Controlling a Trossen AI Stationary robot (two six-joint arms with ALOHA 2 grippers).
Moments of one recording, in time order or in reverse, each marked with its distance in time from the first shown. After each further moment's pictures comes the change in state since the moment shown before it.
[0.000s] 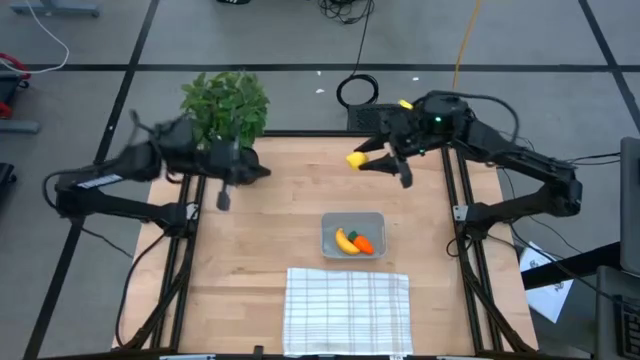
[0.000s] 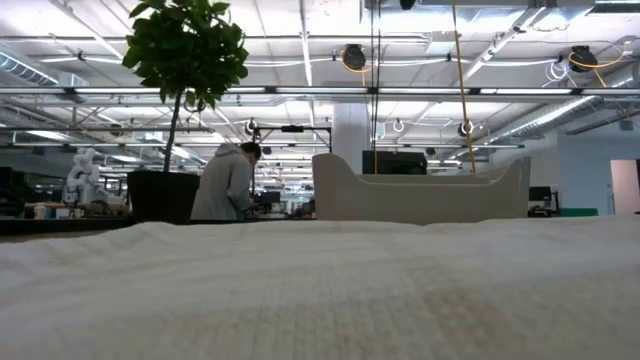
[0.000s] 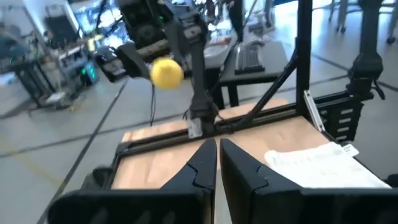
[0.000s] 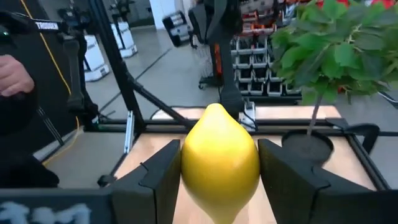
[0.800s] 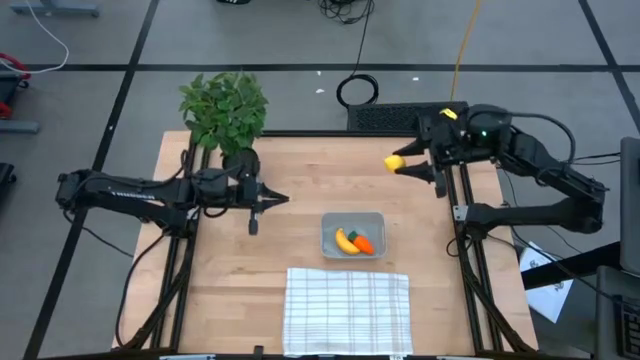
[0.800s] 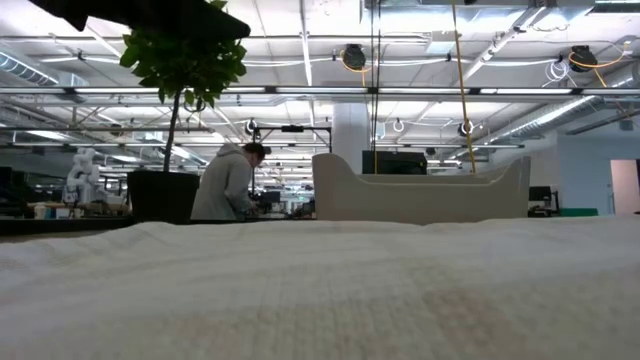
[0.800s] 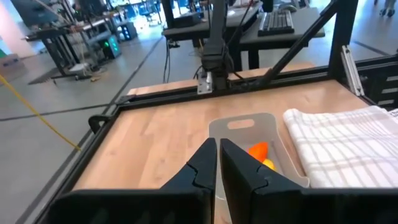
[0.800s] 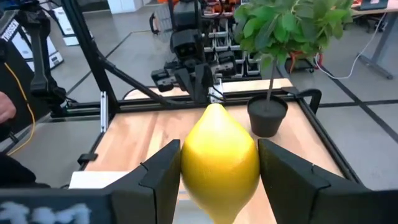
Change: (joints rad) left arm -0.150 -0.004 -0.561 0.527 -0.269 -0.076; right arm -0.002 -0.302 -0.108 -0.259 0.179 -0.031
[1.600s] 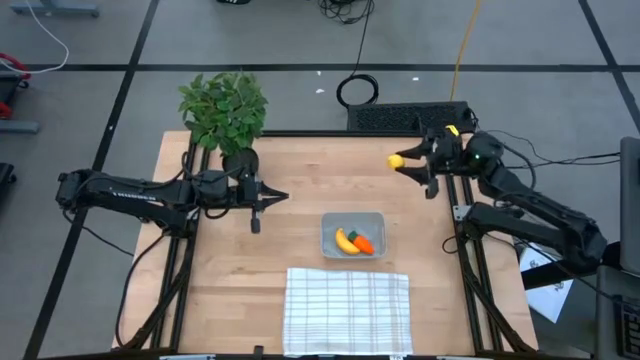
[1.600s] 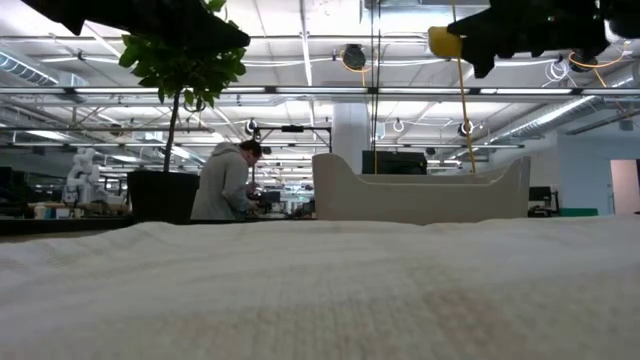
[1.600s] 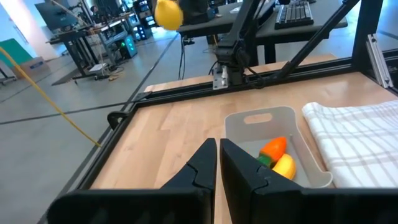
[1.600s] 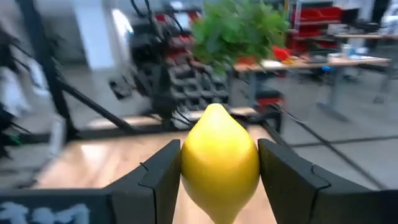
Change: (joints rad) left arm -0.005 0.000 -0.028 0.030 -0.074 0.036; right arm -0.299 -0.258 -0.708 0.754 -0.209 0.103
